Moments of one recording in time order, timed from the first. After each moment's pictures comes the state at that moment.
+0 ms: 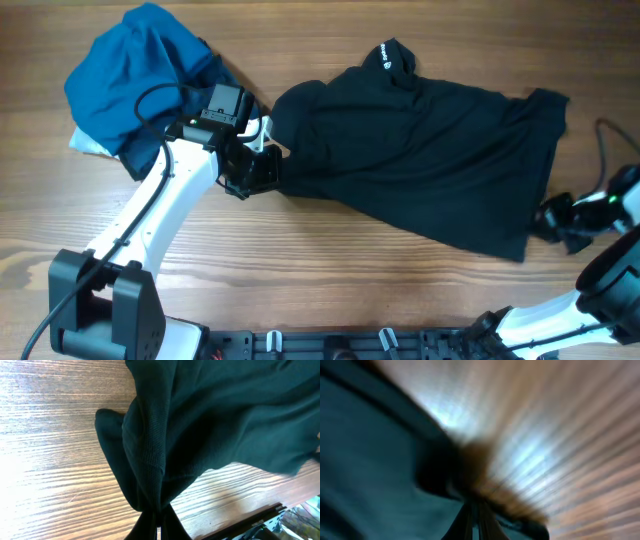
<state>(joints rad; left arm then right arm) -0.28 1.61 1.17 -0.96 0.42 -0.38 -0.76 1.80 1.06 -1.03 -0.30 0.33</state>
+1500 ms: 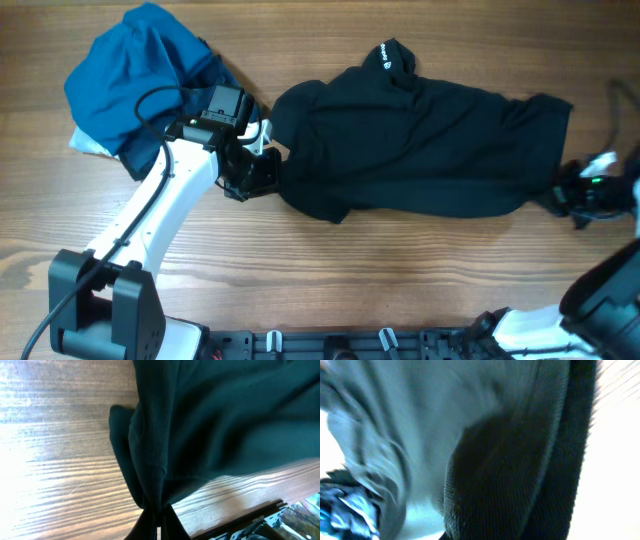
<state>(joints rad) -0.28 1.61 1.17 -1.00 0.42 -0.38 -0.72 1.65 1.18 -1.15 -0.53 0.19</state>
